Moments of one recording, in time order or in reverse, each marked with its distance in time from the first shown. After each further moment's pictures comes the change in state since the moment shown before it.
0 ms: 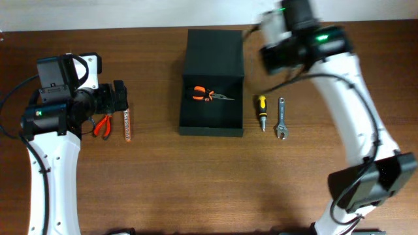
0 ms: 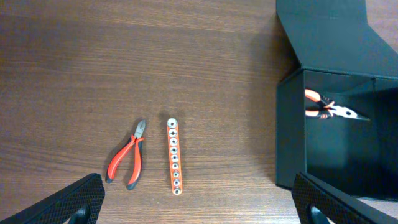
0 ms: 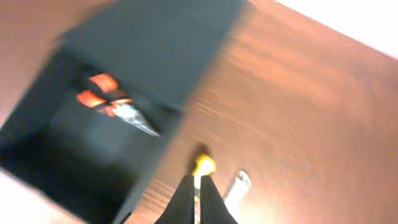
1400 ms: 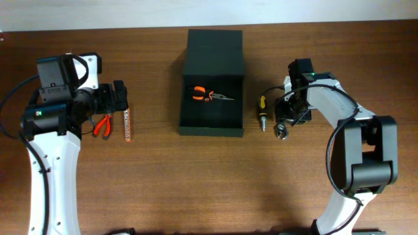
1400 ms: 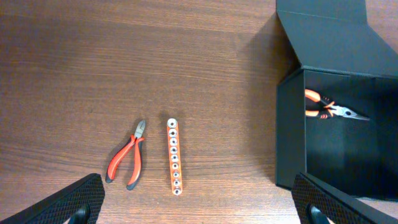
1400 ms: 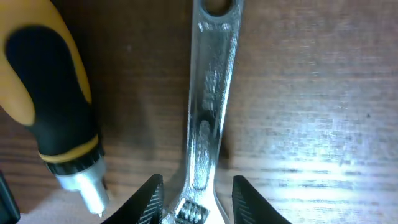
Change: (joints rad) left arm 0.000 0.000 0.000 0.000 0.000 0.000; right arm -0.127 0.110 -0.636 0.270 -0.007 0.265
